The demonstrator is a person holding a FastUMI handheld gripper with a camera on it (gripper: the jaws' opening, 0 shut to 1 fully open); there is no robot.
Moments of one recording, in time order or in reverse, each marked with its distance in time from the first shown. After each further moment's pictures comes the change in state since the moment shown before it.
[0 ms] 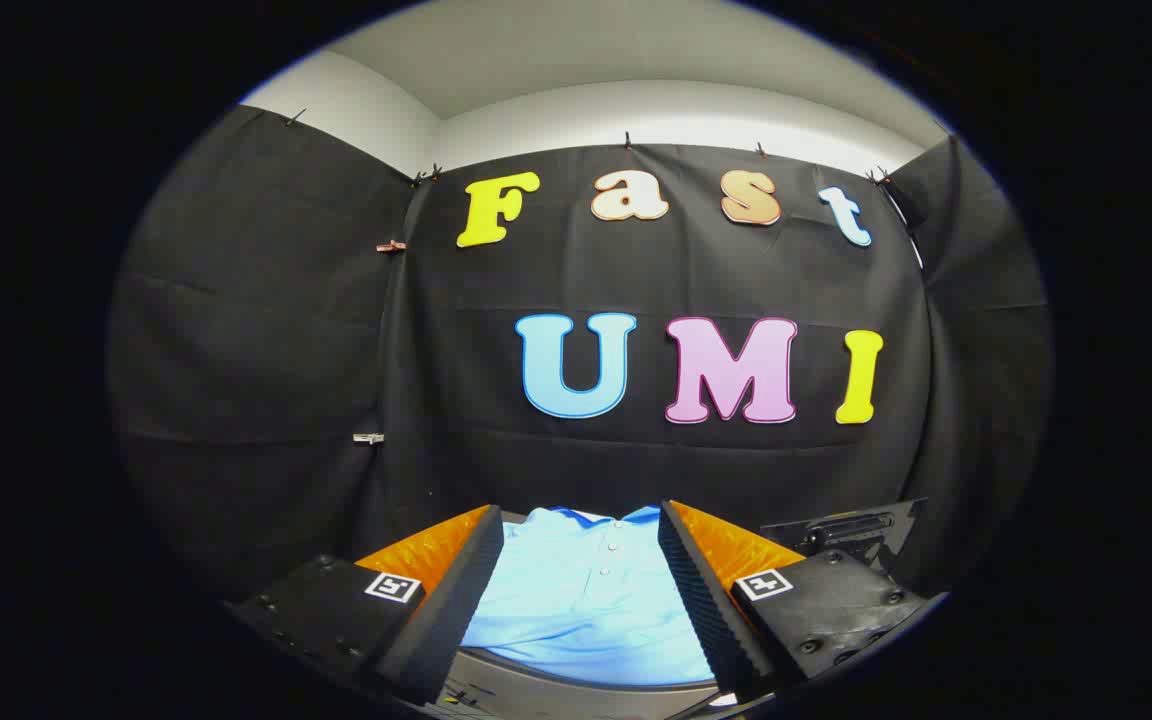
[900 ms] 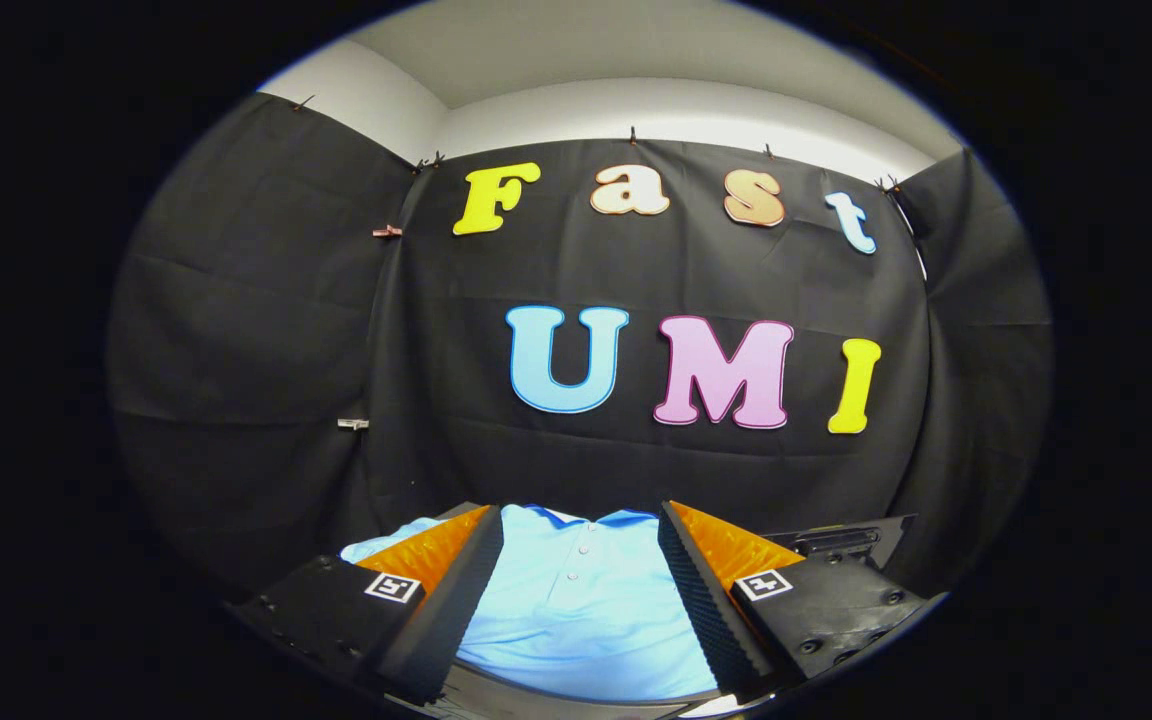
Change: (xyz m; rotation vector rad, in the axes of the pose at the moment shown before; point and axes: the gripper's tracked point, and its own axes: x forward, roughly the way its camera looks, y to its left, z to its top) arm 0.018 -0.021 -0.008 -0.054 0.025 -0.007
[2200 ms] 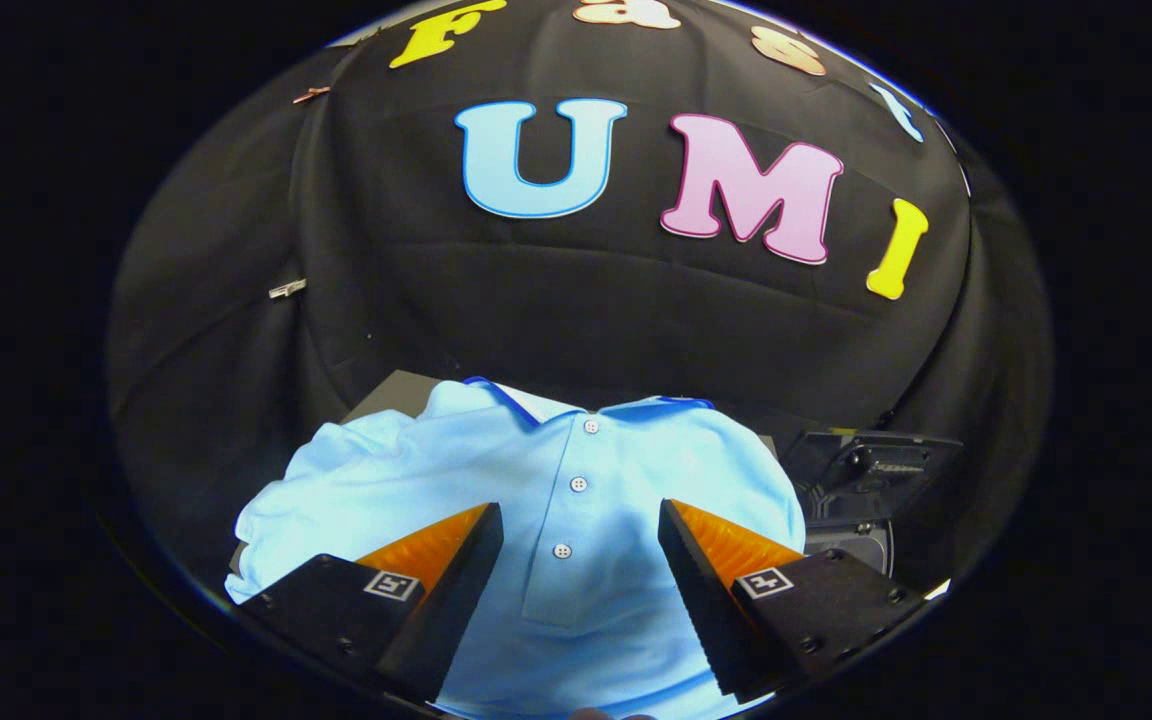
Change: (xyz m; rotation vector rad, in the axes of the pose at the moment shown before) arm 0.133 -0.011 -0.141 0.022 0.616 -0.104
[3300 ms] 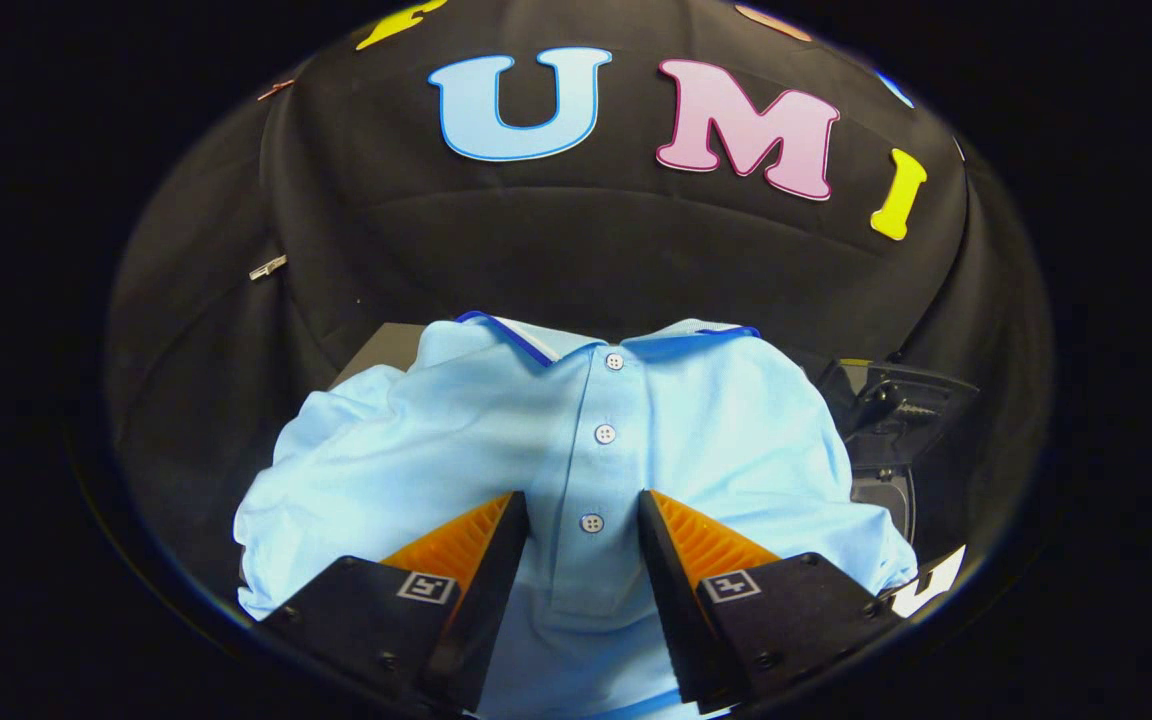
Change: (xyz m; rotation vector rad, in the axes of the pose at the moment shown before) arm 0.015 0.016 -0.040 0.052 0.181 -0.003
